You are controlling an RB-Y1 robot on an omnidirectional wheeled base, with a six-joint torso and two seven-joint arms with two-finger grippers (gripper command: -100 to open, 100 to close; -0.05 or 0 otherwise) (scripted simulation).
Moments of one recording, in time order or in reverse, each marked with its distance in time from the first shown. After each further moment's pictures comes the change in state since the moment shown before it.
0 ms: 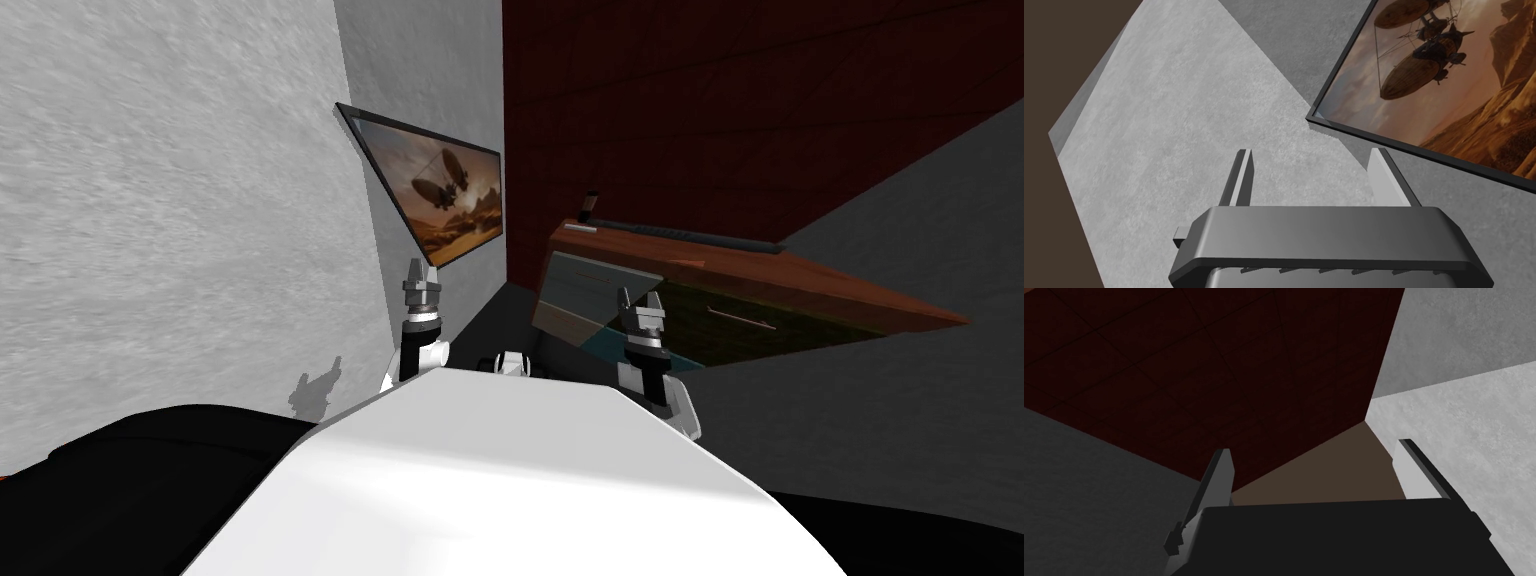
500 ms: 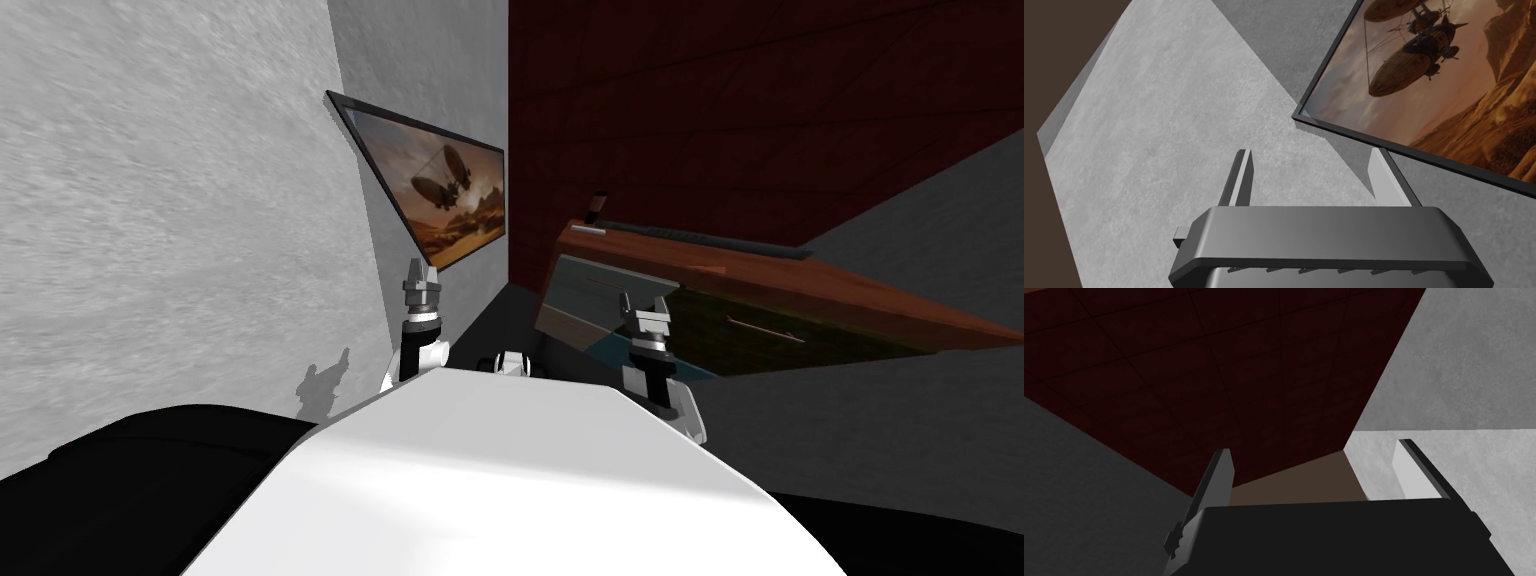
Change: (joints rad) left arm 0.000 0.000 0.000 0.000 0.000 0.000 0.000; right arm -0.013 -0.007 -0.058 0.077 0.036 -0.012 0.124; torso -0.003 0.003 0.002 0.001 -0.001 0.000
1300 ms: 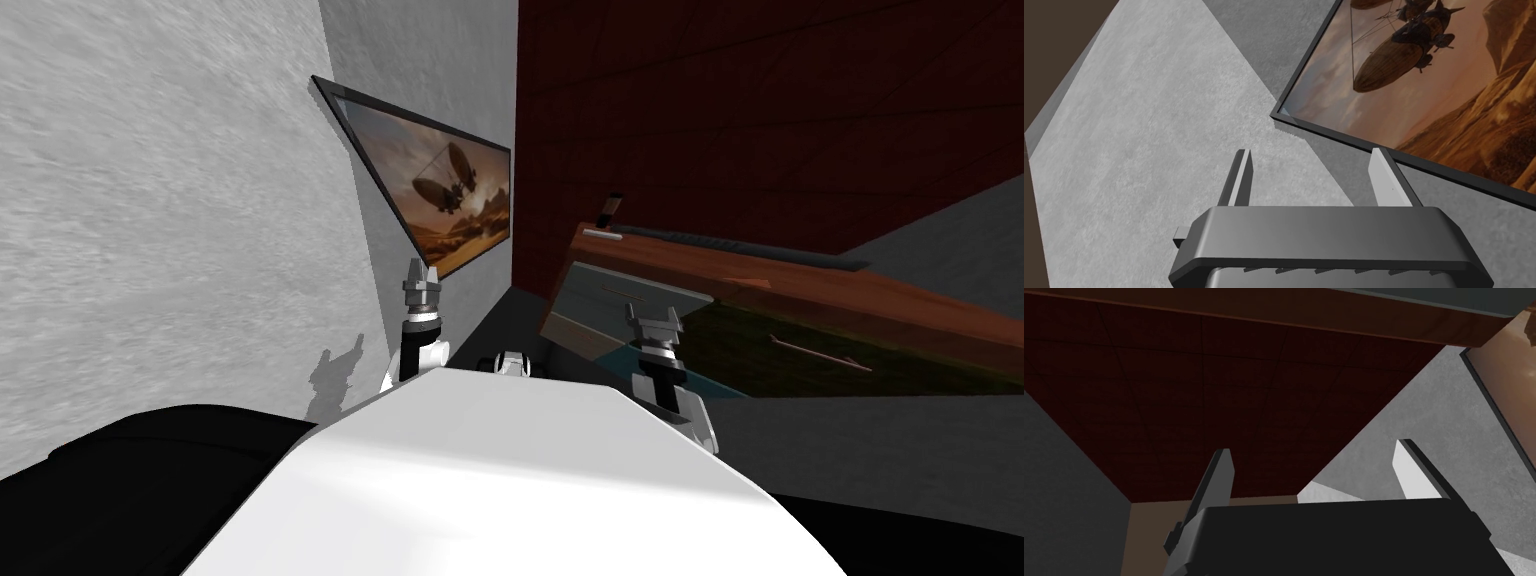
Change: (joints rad) left arm 0.000 0.000 0.000 0.000 0.000 0.000 0.000; right arm -0.030 -0.018 -0.109 0.154 0.072 -0.008 0.224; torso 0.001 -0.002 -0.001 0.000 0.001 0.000
